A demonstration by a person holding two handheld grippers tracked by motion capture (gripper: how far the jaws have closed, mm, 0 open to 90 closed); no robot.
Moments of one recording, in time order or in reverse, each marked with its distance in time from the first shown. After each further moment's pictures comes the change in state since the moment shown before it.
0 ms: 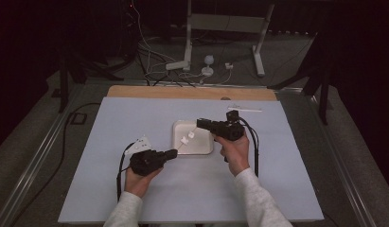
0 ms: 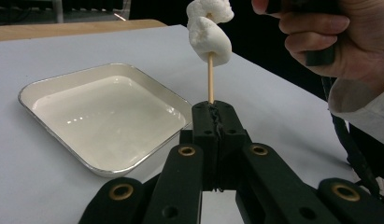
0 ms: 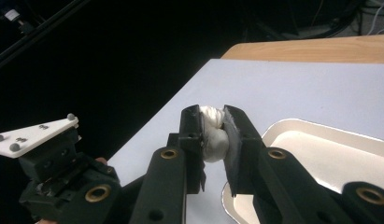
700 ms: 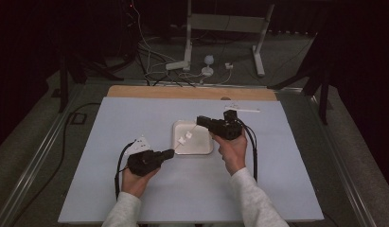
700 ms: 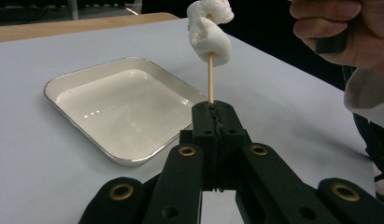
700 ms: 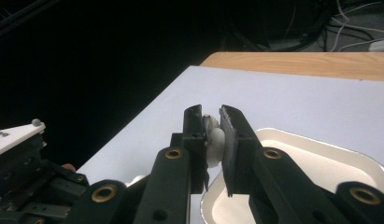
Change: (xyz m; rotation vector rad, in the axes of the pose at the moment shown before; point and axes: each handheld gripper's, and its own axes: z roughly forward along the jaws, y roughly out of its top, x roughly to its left) left arm 0.000 0.000 -0.005 0.035 0.052 0.026; right arm 0.005 0.001 0.005 -0.024 -0.103 -0.056
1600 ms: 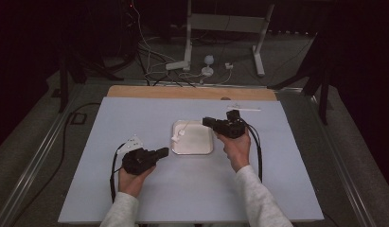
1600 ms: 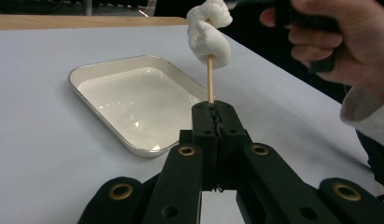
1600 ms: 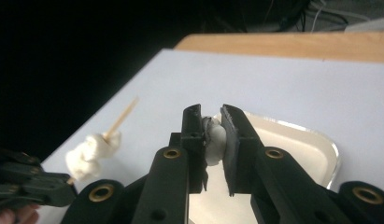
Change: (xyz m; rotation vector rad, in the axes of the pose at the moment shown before) left arm 0.011 -0.007 -0.008 -0.030 0.030 -0.092; right arm -0.029 -0.008 0.009 0.078 -0.069 0.008
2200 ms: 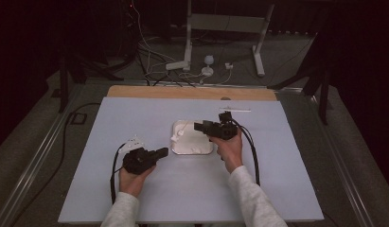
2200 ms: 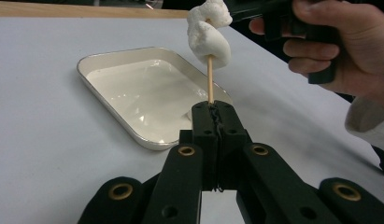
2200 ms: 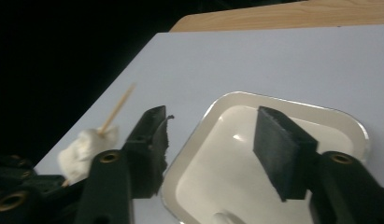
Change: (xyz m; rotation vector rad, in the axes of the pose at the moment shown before) left arm 0.004 -0.004 0.004 0.017 0.026 -0.024; right arm -0.001 -0.008 0.022 0.051 0.009 0.062
